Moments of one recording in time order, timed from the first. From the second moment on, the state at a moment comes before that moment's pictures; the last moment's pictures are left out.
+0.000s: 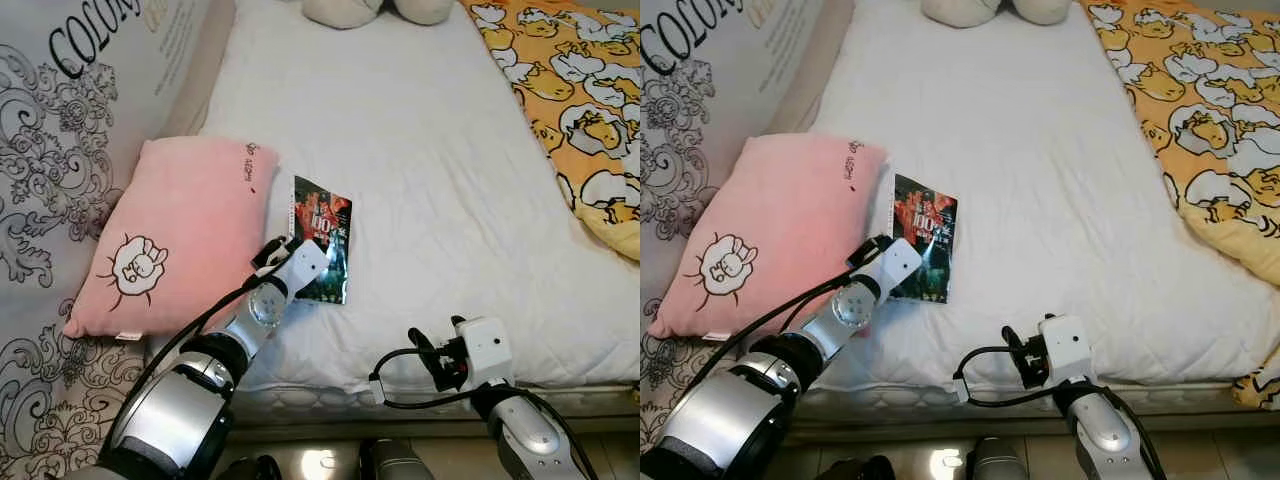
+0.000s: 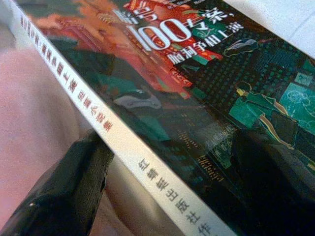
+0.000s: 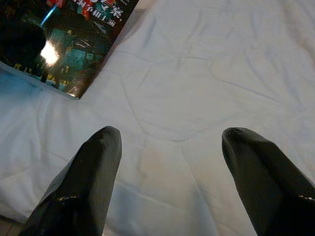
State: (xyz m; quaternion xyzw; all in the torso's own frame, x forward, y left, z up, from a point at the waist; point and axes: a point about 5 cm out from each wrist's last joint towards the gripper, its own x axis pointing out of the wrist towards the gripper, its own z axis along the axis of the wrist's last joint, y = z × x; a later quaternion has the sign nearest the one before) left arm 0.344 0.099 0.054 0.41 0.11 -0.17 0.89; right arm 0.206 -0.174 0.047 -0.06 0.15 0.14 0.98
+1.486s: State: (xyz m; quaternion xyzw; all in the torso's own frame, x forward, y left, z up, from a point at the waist) left arm 0.342 0.062 0.063 0.28 0.12 -0.32 0.90; right arm 0.200 -0.162 0.048 -0.04 0.15 0.19 0.97
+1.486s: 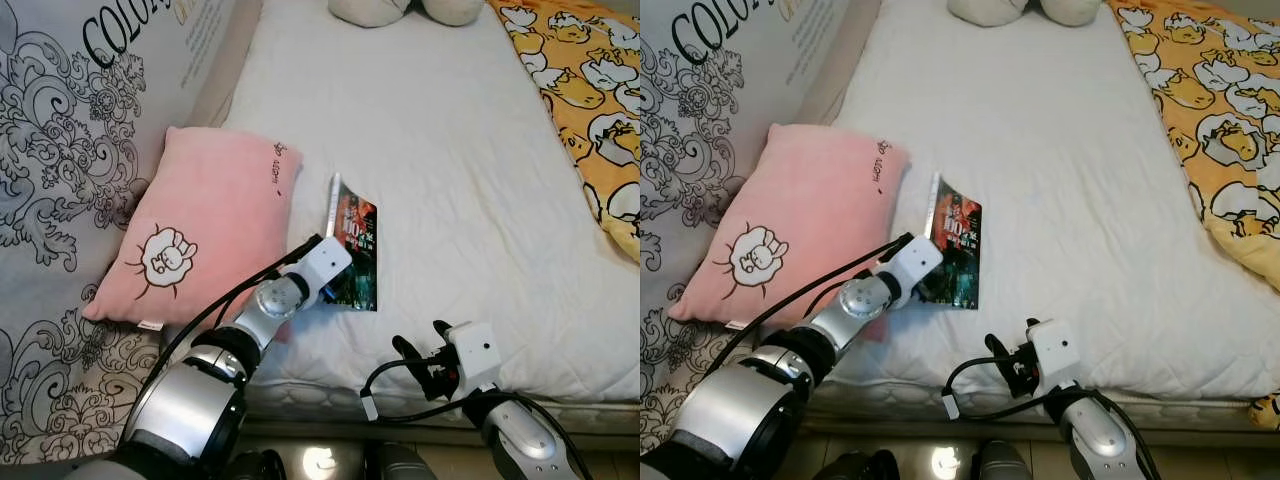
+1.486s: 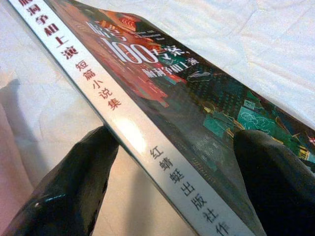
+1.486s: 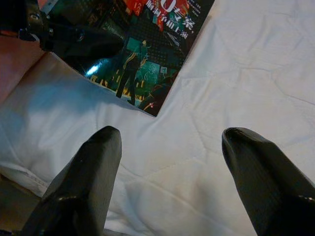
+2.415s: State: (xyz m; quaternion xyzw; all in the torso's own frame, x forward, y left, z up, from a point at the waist) left arm 0.388 0.091 0.149 0.48 -0.11 -0.16 0.86; right arm 0.207 -0.160 0.052 -0.04 0.14 0.20 0.97
